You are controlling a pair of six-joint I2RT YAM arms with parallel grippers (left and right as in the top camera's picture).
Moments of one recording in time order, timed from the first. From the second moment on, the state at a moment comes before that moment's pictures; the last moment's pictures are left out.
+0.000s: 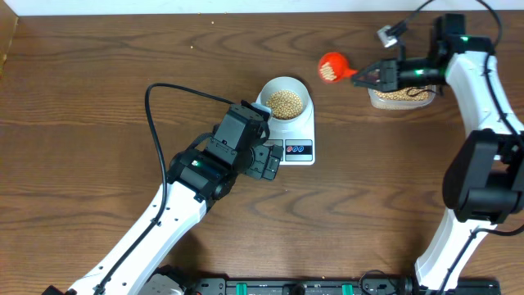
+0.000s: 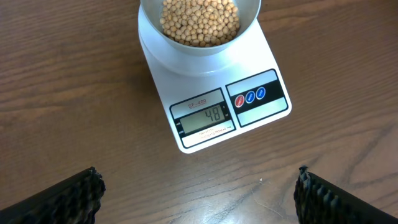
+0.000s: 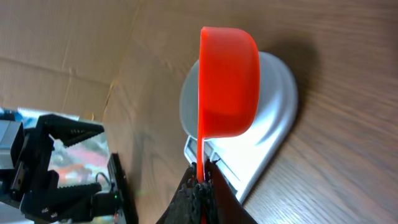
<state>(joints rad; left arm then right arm) -0.57 1.29 1.02 -0.69 -0.04 -0.16 -0.07 2.09 1.77 -1.06 -1.11 -0.35</state>
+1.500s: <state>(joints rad) -0.57 1.29 1.02 -0.69 -0.04 -0.16 0.30 2.04 1.77 -0.96 -0.53 -0.36</state>
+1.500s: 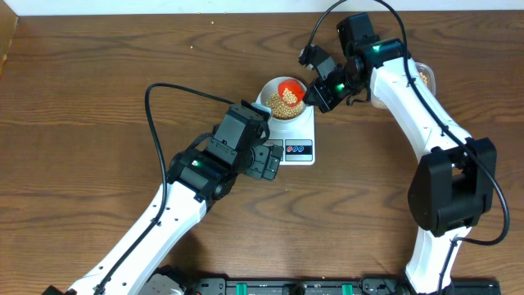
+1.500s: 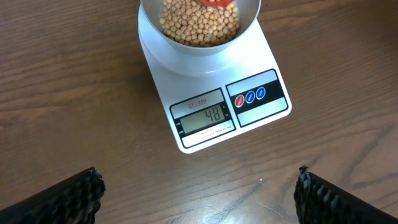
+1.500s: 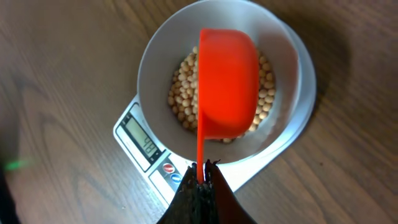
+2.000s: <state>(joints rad) -0.57 1.29 1.02 -0.69 -0.04 -0.16 0.30 2.01 1.77 -0.95 -0.50 -0.42</state>
